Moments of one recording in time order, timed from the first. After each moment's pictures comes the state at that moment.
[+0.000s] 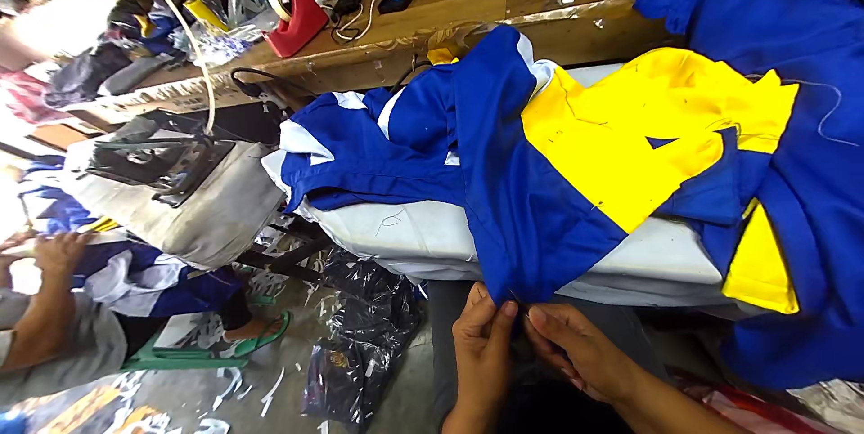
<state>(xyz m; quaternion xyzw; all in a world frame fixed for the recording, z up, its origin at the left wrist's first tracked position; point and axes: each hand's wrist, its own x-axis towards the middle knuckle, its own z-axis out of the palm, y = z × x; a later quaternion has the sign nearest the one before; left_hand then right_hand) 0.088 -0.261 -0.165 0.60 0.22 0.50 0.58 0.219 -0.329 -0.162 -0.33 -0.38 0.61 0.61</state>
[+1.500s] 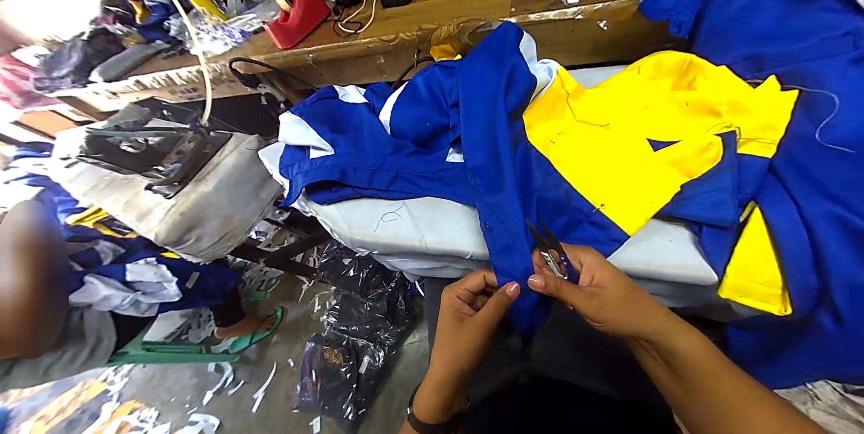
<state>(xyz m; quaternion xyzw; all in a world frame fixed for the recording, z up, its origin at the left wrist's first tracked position) 0.080 -0.228 -0.136 0.62 0.20 0.39 0.66 0.270 -0.296 -0.131 -0.43 -0.52 0.47 0.57</state>
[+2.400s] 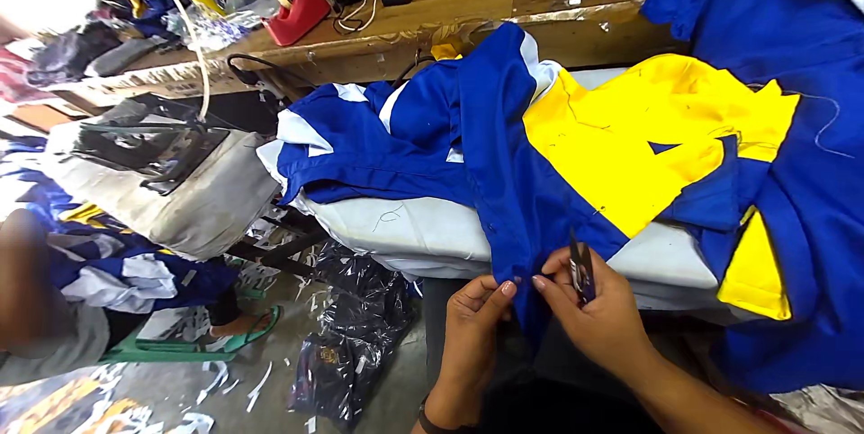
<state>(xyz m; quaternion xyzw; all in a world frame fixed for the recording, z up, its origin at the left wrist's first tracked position) 0.091 -0.246 -0.143 0.42 0.26 0.41 0.76 0.239 -0.309 -0.150 -0.57 -0.50 0.16 0.63</state>
